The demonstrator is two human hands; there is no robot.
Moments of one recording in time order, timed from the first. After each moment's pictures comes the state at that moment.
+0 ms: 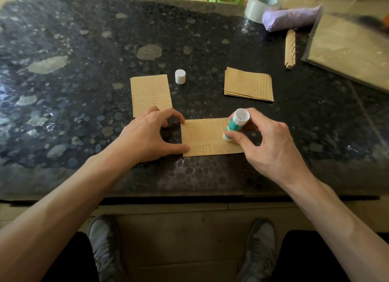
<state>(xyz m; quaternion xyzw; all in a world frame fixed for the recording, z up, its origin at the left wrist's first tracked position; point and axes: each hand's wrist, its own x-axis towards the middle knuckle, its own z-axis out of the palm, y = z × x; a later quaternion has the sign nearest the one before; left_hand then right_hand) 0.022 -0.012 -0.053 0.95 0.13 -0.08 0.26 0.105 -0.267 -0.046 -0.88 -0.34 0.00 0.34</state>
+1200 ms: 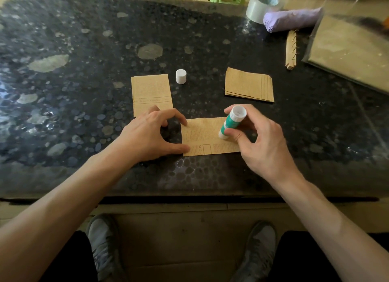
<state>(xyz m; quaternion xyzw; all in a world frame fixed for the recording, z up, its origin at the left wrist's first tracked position) 0.021 -0.013 -0.049 0.95 0.13 -0.09 0.26 0.104 -0.256 -0.055 -0.86 -0.31 0.02 0.40</state>
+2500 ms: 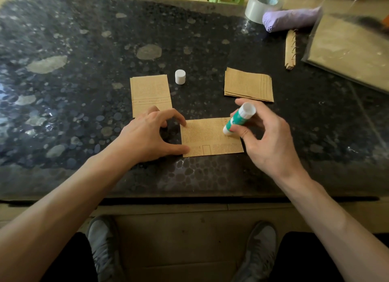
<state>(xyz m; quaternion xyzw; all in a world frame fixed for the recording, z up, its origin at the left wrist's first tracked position) 0.022 -0.014 -0.049 0.95 0.13 -0.09 0.26 0.113 -0.261 -0.056 -0.85 -0.28 -0.01 0.44</state>
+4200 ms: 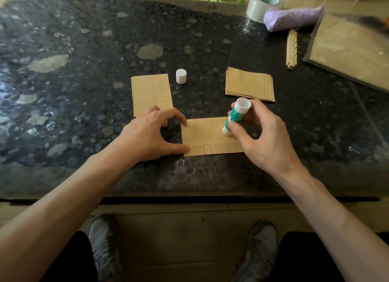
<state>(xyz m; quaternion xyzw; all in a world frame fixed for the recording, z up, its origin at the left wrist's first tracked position) 0.022 -0.012 -0.051 0.95 0.13 -0.09 0.26 0.115 -0.257 -0.056 -0.86 -0.30 0.01 0.41</state>
